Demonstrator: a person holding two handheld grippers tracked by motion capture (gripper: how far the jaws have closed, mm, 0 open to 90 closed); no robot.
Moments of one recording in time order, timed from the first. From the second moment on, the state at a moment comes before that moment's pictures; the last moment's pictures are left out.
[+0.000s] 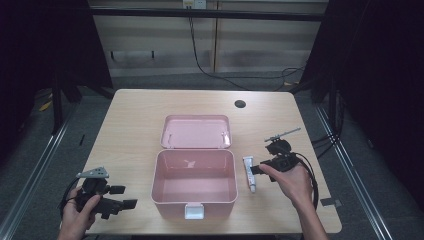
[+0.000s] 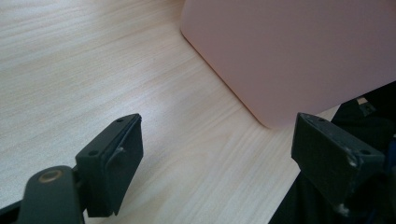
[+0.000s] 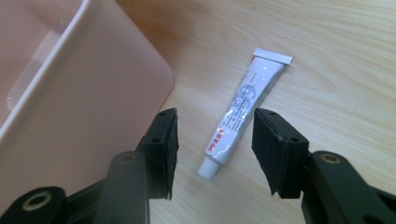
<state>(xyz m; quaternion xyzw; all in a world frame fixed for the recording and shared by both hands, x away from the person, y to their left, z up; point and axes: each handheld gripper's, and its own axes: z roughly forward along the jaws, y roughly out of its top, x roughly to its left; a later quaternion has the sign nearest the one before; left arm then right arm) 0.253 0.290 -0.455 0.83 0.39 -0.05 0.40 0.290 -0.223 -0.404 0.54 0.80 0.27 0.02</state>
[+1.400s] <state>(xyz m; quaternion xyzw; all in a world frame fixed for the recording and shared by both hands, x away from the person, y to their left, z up) 0.254 0.289 -0.457 0.83 0.39 -0.05 0.39 0.342 -0.198 -0.444 0.56 0.82 0.10 -0.07</state>
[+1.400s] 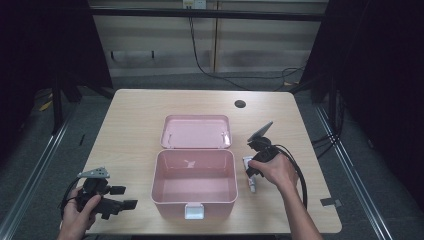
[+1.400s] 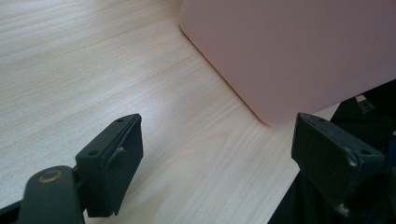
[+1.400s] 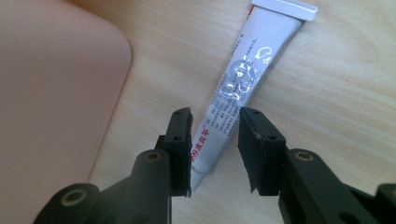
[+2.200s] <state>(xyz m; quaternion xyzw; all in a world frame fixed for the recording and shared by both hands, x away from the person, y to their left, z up) 0.254 0.289 -0.456 0.83 0.39 -0.05 0.40 0.348 -0.188 -0.465 0.57 0.82 0.06 -0.06</state>
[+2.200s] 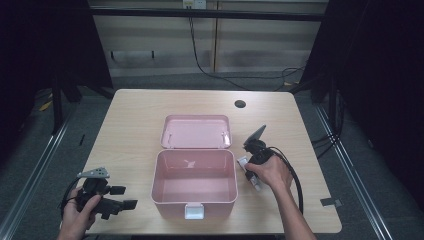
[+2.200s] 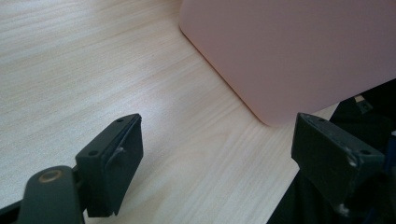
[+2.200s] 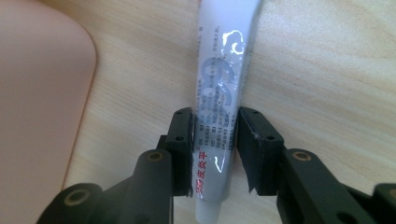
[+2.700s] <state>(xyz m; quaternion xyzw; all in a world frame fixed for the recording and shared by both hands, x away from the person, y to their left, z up) 0.254 0.289 -0.456 0.83 0.39 -0.06 0.40 0.345 -0.185 -0.467 0.56 0.83 0.05 -0.04</state>
